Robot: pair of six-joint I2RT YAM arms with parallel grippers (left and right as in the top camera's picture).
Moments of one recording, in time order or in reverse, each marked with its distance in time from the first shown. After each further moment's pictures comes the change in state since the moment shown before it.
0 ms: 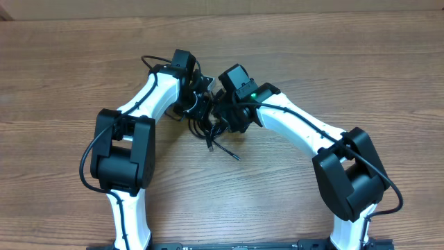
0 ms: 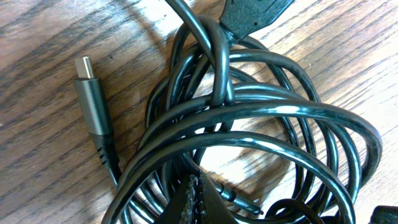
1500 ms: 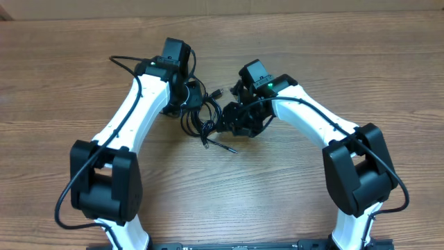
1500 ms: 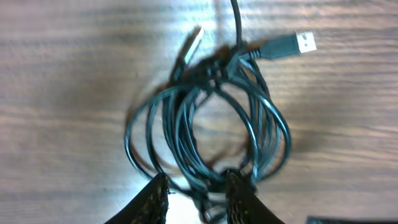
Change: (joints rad) left arm -0.008 -0.240 -0.008 -0.098 -0.235 -0.545; right arm -0.106 -0.005 0.000 -0.179 -0.361 -0.742
